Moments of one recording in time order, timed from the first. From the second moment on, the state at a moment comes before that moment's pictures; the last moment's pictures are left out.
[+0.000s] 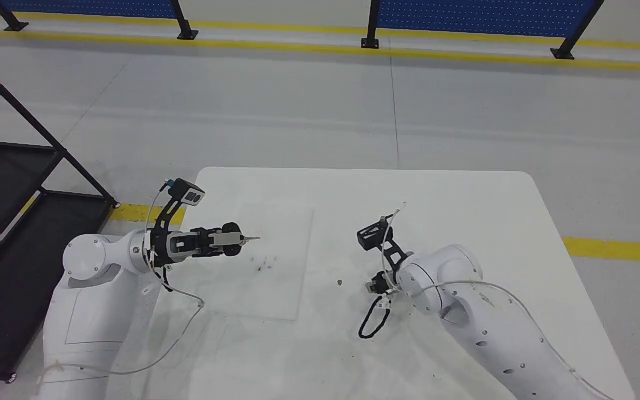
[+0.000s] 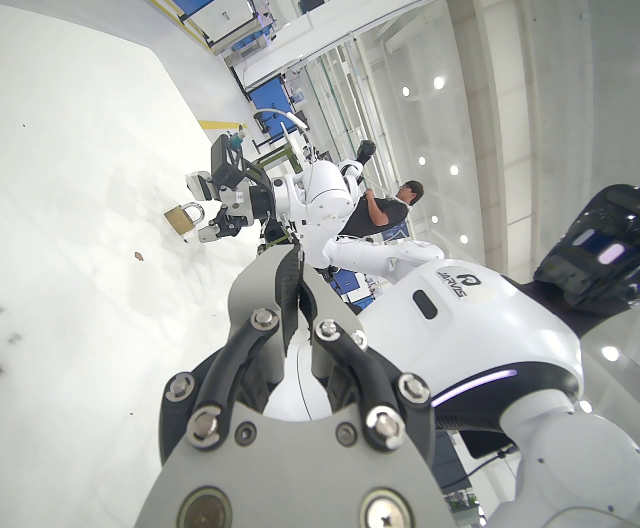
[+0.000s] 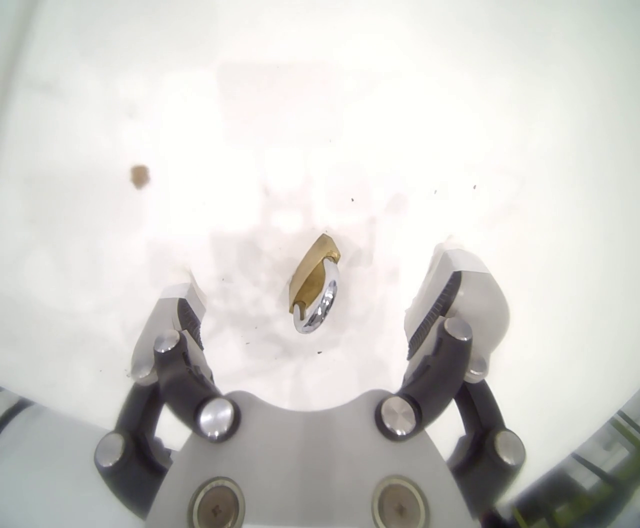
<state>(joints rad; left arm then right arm) 1.42 -1.05 -1.76 -1.57 -0.61 -0.27 -1.54 -1.04 -1.15 0.81 -1.89 -1.10 0.30 1.52</state>
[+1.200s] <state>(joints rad) 1.42 -1.05 -1.76 -1.57 -0.61 -0.27 -1.54 -1.20 -1.26 0.90 -1.94 -1.32 0.28 1.54</state>
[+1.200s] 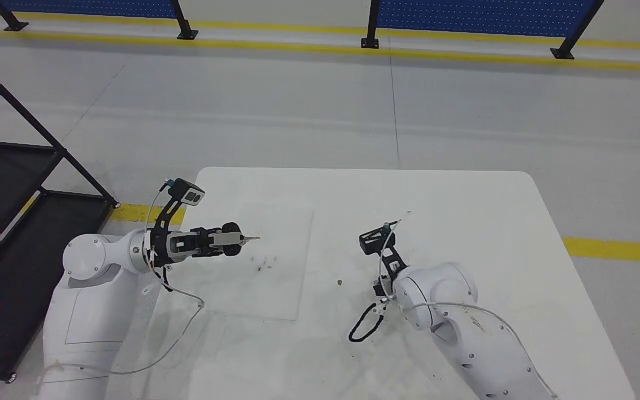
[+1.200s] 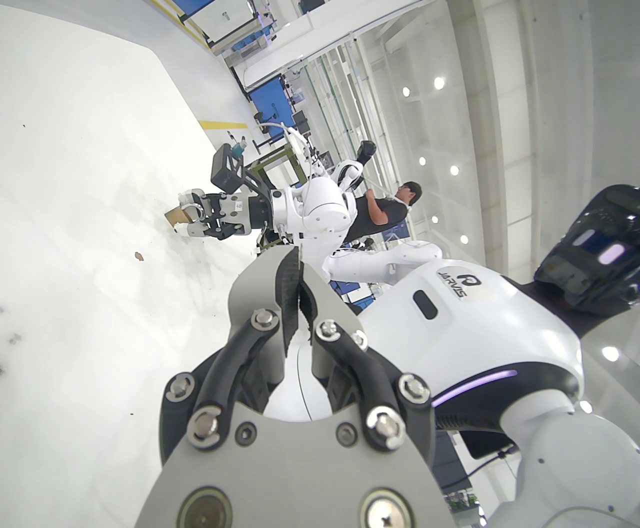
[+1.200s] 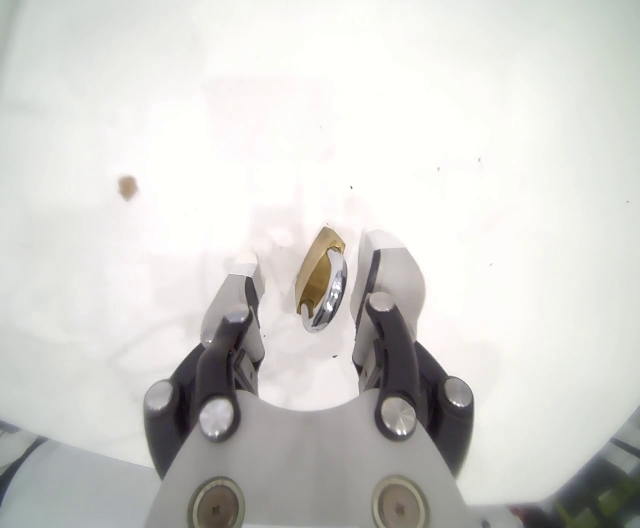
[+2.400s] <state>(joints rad) 1.42 -1.05 -1.76 -1.57 -0.61 -0.27 -1.54 -1.30 -1.27 1.20 -2.13 -0.99 0.33 1.49</state>
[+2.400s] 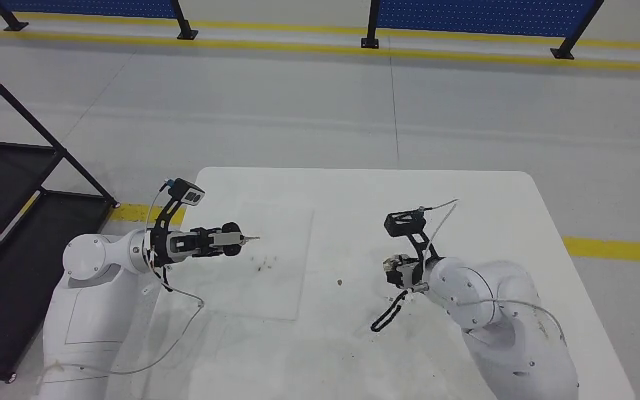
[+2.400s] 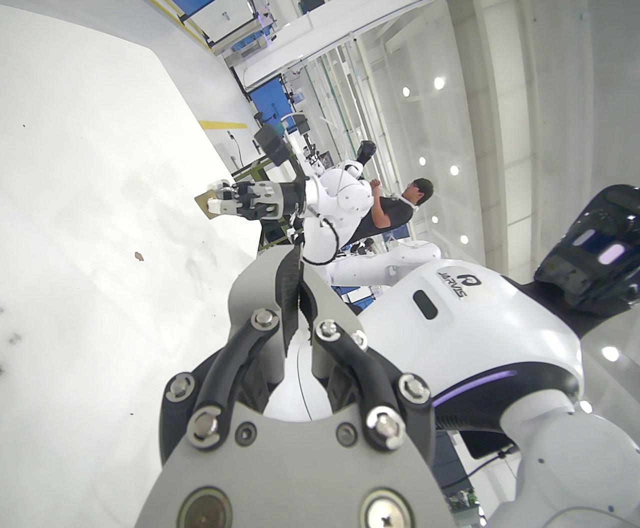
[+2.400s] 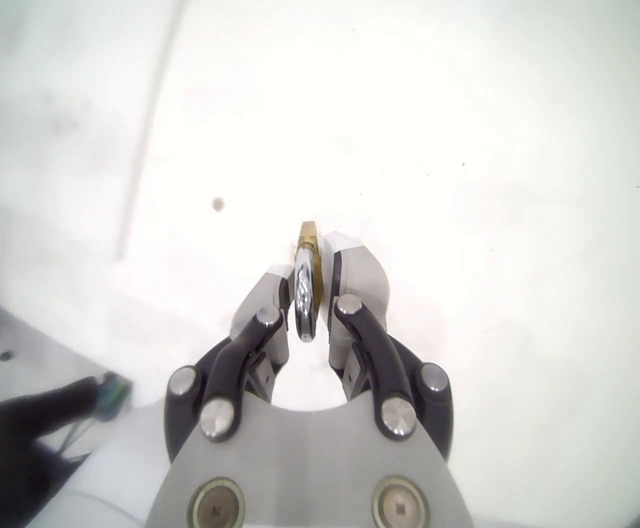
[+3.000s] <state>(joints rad) 1.42 -1.05 -1.76 -1.57 -0.61 -0.27 -1.54 -1.42 -1.28 1.43 -1.99 -0.25 0.10 1.24</state>
